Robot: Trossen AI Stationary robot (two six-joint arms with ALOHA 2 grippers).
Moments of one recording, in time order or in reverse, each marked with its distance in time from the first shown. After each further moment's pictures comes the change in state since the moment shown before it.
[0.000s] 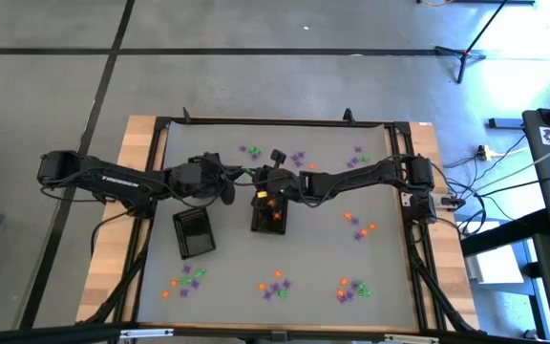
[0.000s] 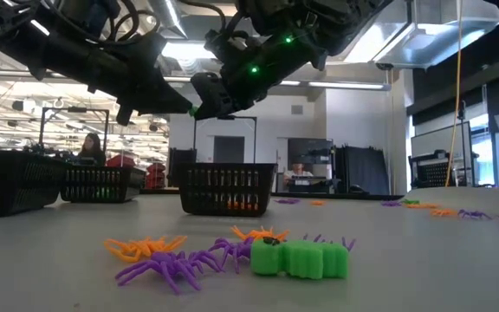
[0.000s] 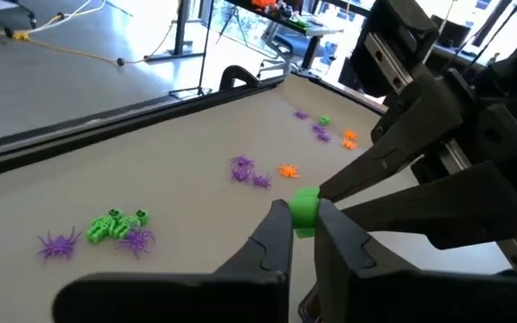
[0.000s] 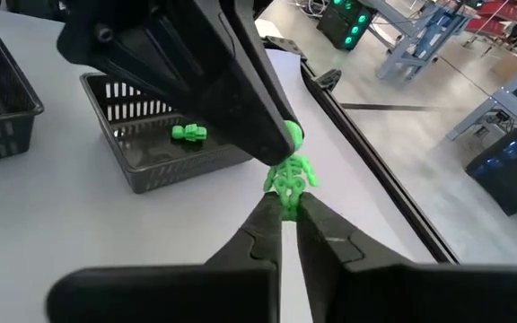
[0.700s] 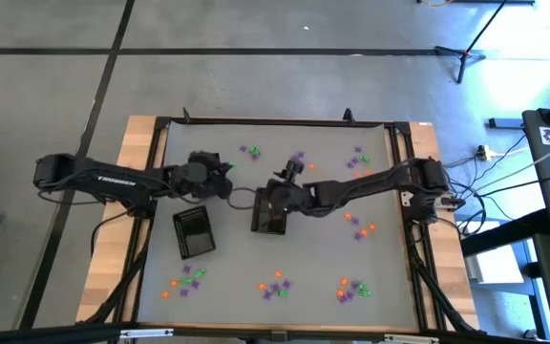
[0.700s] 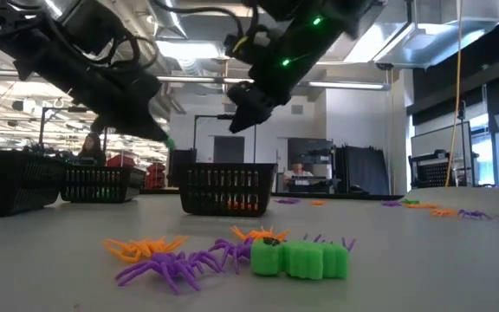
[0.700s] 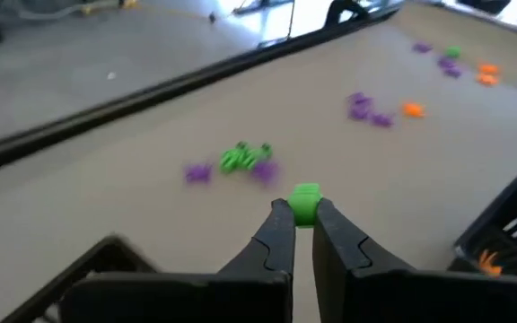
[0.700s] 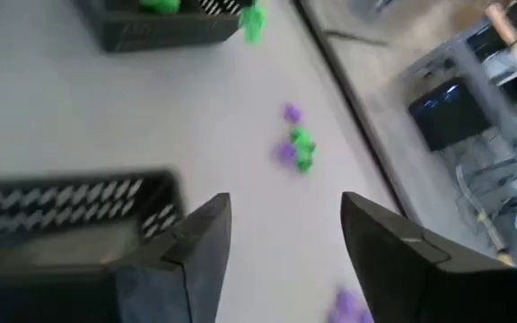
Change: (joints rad) left arm 0.057 -0.063 0.000 -0.343 -0.136 -0.043; right arm 0.092 -0.094 0.000 -0.483 0.220 0.127
